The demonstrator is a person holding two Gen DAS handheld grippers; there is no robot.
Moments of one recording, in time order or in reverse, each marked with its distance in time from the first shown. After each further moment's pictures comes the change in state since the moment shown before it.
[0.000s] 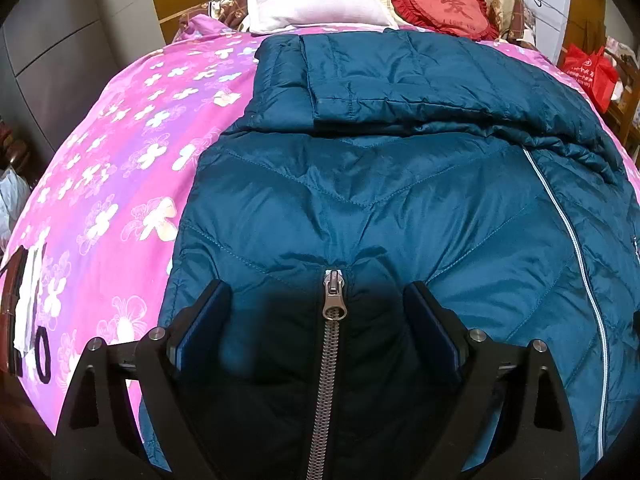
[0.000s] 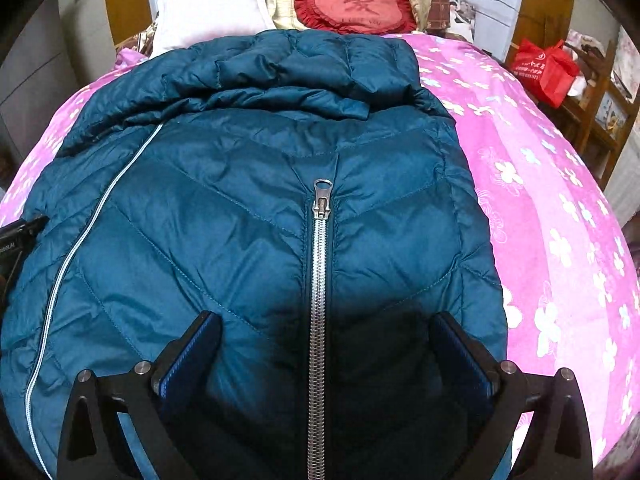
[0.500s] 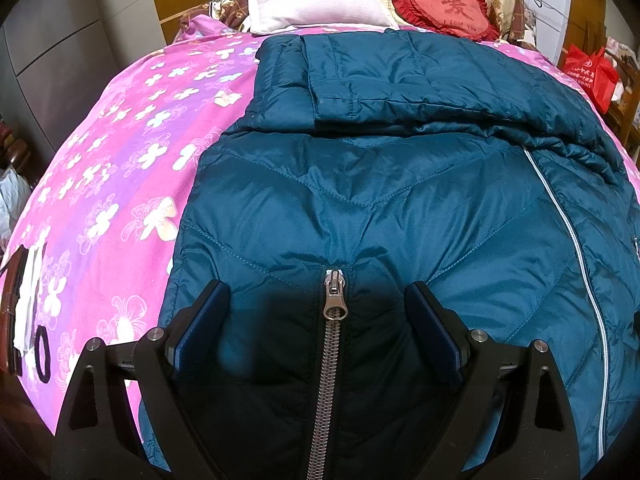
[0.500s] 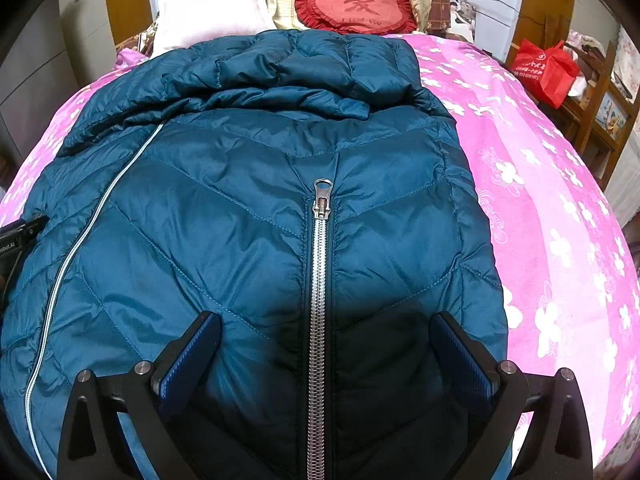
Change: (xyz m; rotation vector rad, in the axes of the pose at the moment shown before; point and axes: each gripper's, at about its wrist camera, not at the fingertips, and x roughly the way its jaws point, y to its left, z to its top) left arm 0.000 0.000 0.000 0.001 0.000 0.000; right arm 0.000 0.000 0.000 0.001 0.000 0.000
